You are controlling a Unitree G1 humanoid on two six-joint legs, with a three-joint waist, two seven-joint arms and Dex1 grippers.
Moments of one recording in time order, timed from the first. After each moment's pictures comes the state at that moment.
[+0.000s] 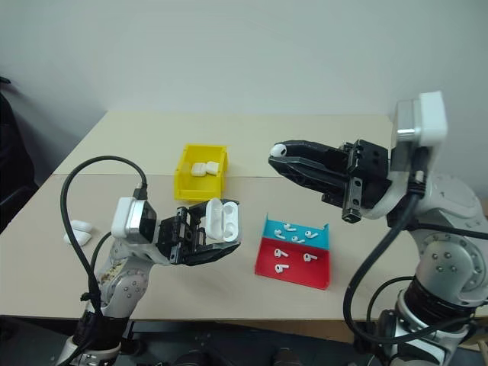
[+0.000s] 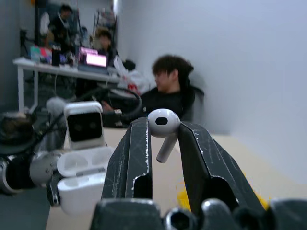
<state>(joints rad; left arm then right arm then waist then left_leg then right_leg) -0.37 0.34 -0.10 -0.27 -0.75 0.05 -1.18 -0.65 -0.47 -0.48 -0.60 0.86 0.86 1.00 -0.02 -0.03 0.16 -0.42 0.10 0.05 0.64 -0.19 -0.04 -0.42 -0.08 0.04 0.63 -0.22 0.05</state>
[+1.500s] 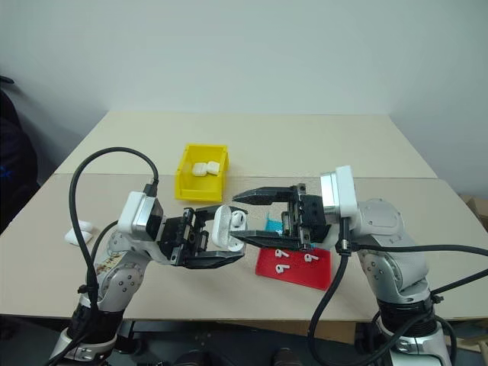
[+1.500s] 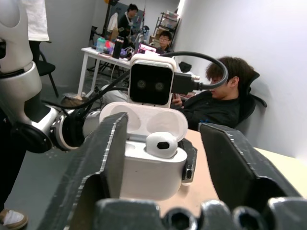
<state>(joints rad) -0.40 0.36 -0.09 -0.30 -0.73 0.15 -1.23 -0.49 -0.54 -0.05 -0.45 0.73 0.32 1.19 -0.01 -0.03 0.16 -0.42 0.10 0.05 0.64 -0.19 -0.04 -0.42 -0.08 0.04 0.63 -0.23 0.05</state>
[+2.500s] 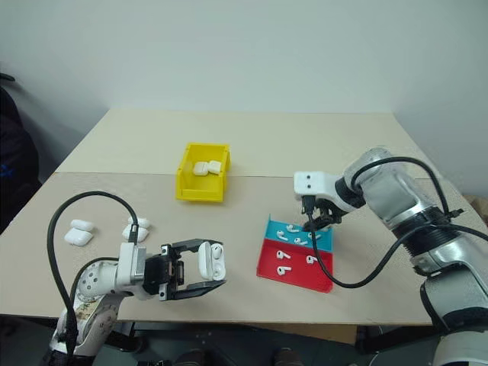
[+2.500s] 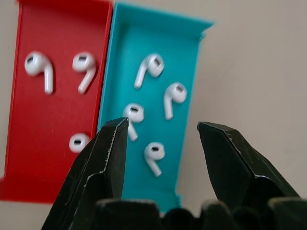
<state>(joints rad) -0.07 0.46 -0.05 -0.35 -0.51 -0.10 -1.16 -1.02 -0.91 0.59 0.25 -0.03 0.43 1.43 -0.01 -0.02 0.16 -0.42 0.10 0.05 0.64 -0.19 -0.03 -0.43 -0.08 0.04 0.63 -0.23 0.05</state>
